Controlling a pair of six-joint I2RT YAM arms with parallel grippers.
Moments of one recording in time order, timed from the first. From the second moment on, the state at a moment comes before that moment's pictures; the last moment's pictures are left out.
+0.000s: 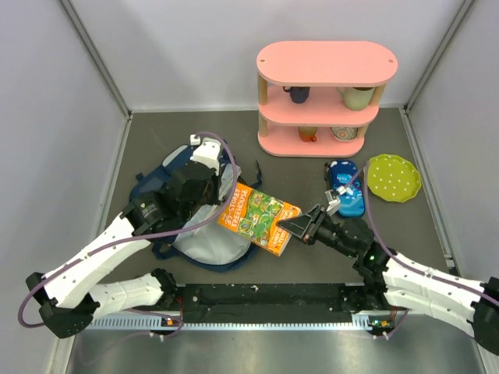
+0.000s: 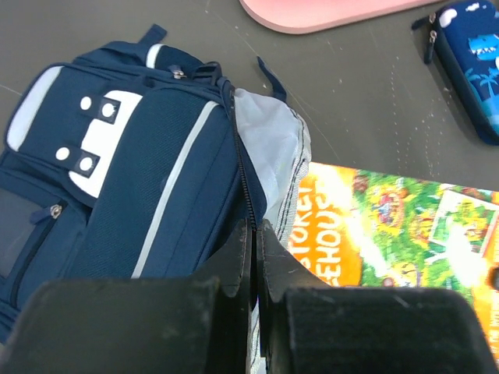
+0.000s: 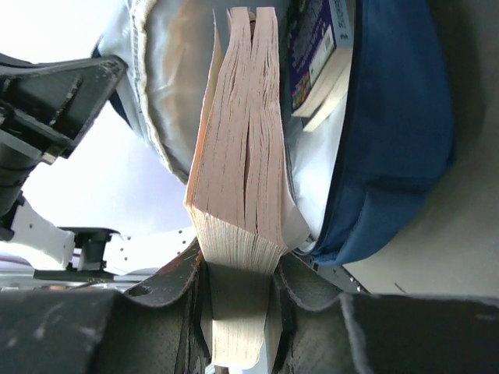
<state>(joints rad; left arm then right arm) -0.86 0.99 1.18 -0.71 -0.46 -0.31 0.87 0.70 0.21 0.43 -0.07 1.30</state>
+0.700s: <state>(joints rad) -0.86 1.02 1.19 -0.70 -0.39 -0.28 0.95 1.40 0.37 0.94 -0.04 1.42</state>
